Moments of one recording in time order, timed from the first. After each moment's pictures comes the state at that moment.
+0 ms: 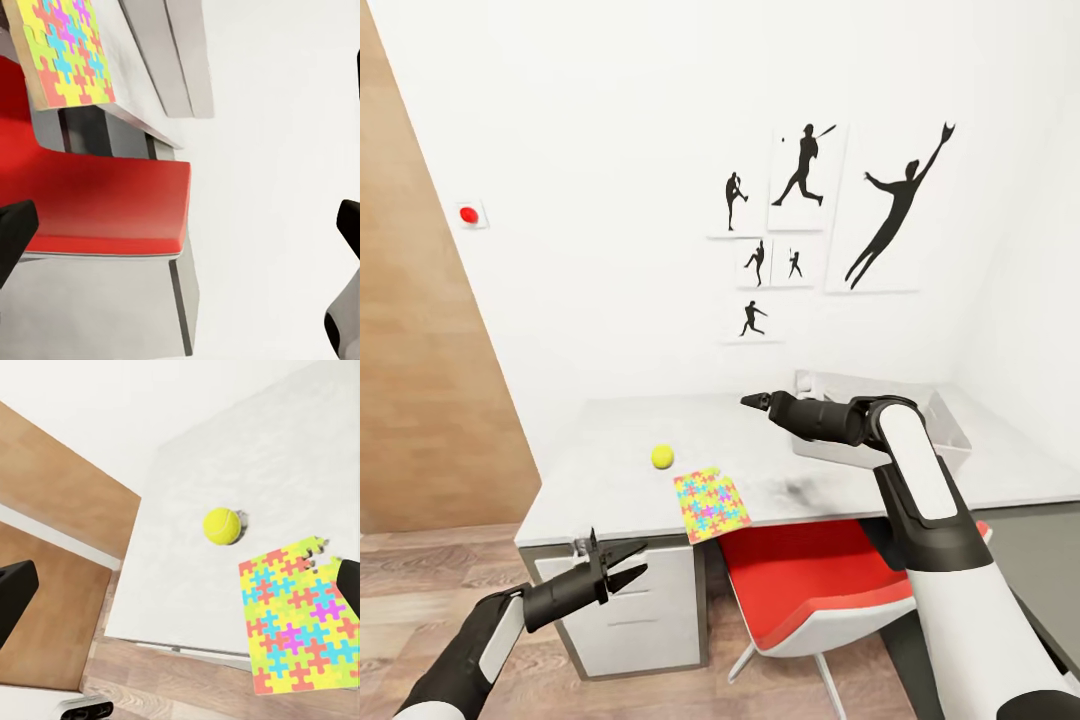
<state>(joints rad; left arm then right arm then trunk) -0.46 0.11 0.20 -0.74 0.40 0.84 -1.20 -0.79 -0.01 0.15 -1.51 -1.33 1.04 -0.59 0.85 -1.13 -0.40</state>
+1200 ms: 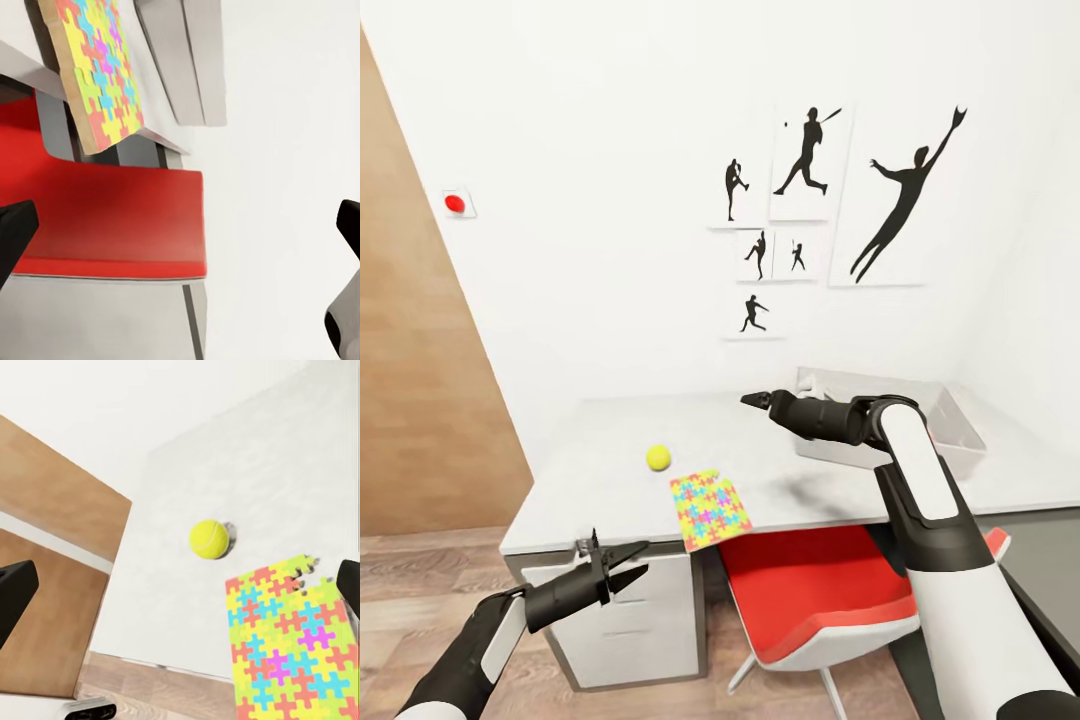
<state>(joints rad) -0.46 0.11 0.20 -0.74 0.40 0.84 -1.20 -0.79 -0.01 0.15 -1.52 -1.33 1.04 -0.59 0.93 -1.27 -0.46</state>
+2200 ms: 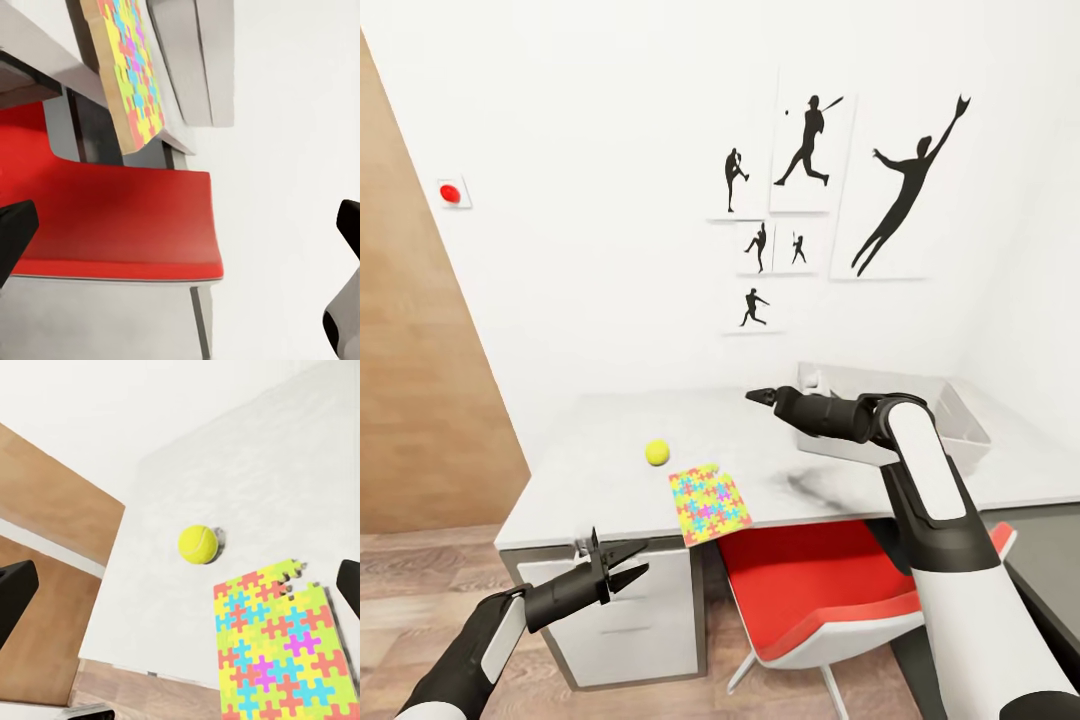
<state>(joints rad) -0.46 0.11 0.20 -0.74 0.40 0.84 -1.21 -0.79 -0.02 0.13 -1.54 -1.33 1.04 -0.59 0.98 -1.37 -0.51</state>
